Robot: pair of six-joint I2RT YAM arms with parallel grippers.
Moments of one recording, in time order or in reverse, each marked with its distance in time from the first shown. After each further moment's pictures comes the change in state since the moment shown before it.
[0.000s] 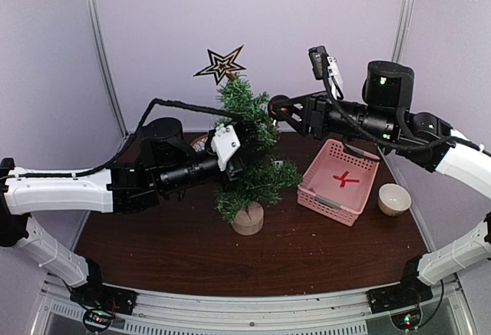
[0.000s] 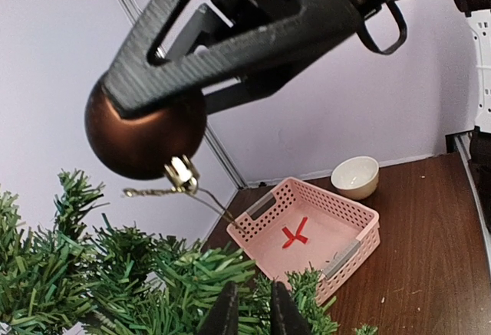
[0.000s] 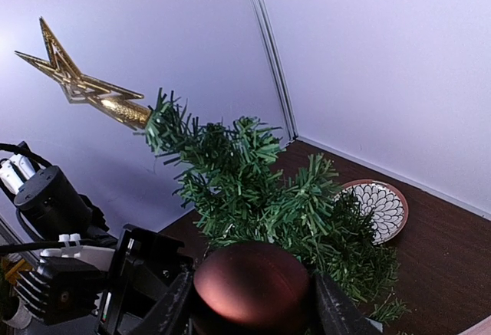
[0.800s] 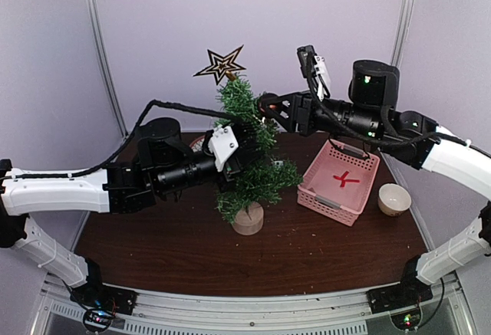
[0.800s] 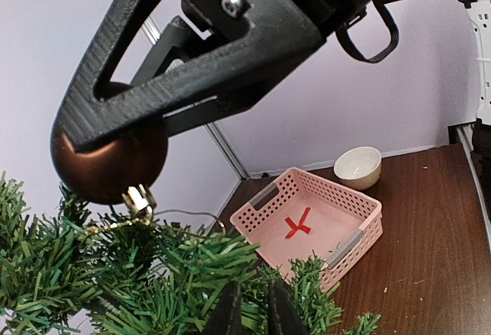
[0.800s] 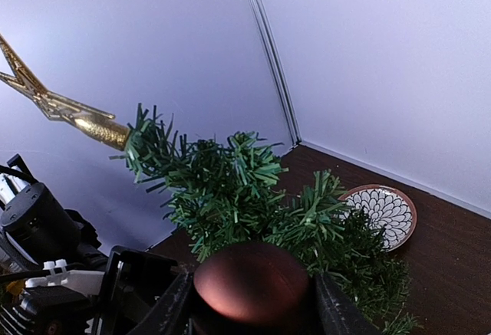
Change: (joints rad) left arm 0.000 -0.021 -0.005 -0.049 -0.025 0.009; right arm 0.000 0.069 0.026 0.061 0.002 0.026
